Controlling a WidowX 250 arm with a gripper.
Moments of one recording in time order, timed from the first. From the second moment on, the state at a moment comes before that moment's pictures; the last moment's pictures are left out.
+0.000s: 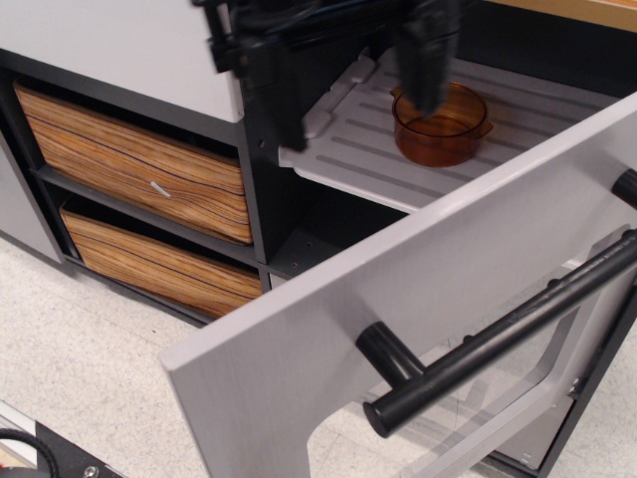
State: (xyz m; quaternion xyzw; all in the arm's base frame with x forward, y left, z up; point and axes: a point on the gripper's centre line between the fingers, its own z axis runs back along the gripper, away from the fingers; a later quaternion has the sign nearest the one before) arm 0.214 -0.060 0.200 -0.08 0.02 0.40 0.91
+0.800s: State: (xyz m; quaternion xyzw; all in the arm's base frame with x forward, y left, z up) arm 0.205 -0.131 0.210 -0.13 0.06 0.49 0.86
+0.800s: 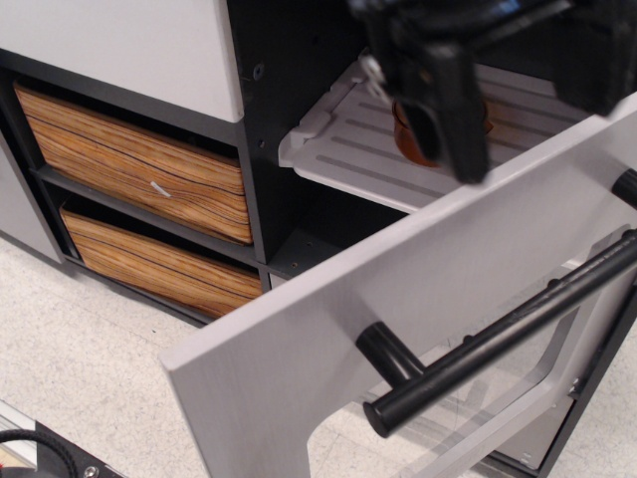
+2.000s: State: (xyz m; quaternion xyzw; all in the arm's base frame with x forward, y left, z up) arm 0.228 -0.081 0.172 -0.10 -0.03 0.51 0.86
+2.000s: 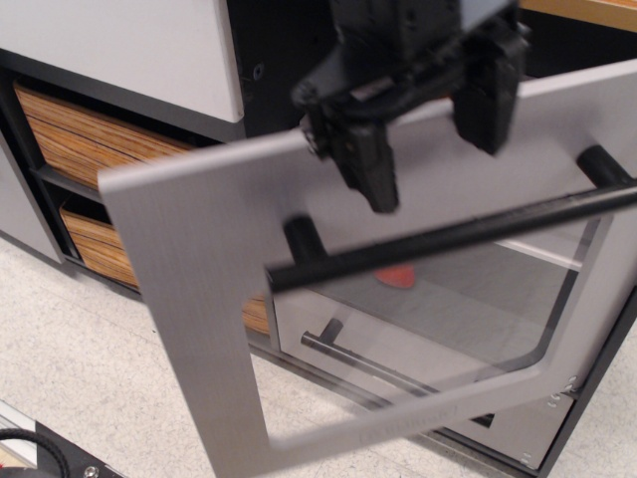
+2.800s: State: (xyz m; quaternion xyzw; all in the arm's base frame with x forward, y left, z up) arm 0.243 -0.068 0.087 -0.02 -0.04 0.37 0.93
